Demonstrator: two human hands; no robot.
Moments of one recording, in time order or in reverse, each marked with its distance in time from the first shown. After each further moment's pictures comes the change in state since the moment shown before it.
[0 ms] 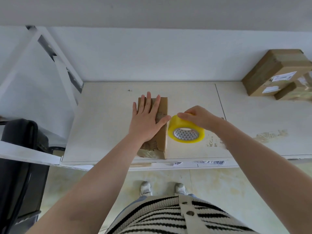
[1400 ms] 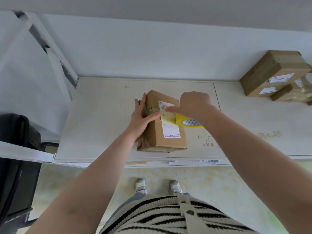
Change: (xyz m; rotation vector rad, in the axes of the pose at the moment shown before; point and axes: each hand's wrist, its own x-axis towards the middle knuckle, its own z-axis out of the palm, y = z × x) left_hand -0.007 -0.007 -0.001 -1.272 -0.096 -0.292; right_hand 0.006 -0.076 -0.012 -0.869 0.159 0.123
